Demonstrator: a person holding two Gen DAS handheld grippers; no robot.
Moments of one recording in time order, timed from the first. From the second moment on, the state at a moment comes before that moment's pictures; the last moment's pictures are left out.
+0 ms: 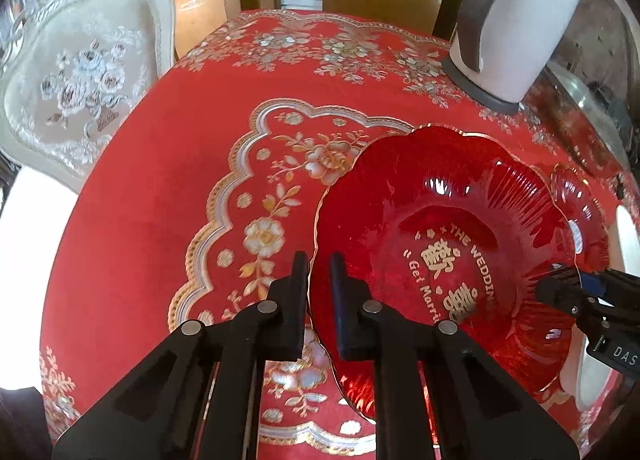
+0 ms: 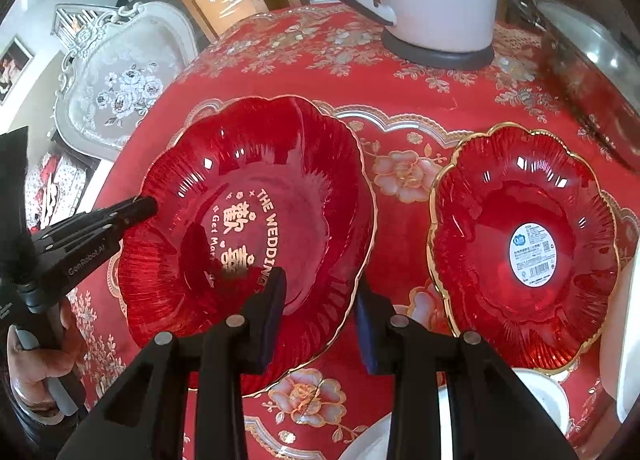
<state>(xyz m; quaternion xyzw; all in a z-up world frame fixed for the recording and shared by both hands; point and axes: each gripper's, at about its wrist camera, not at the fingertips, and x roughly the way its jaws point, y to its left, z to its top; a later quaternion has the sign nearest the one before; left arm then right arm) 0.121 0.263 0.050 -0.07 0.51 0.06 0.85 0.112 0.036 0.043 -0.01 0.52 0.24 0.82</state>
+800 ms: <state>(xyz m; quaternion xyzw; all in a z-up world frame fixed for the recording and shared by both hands) -0.062 0.327 0.057 -0.10 0.47 0.12 0.87 -0.015 0.107 0.033 -0.08 0.49 0.37 0.79</state>
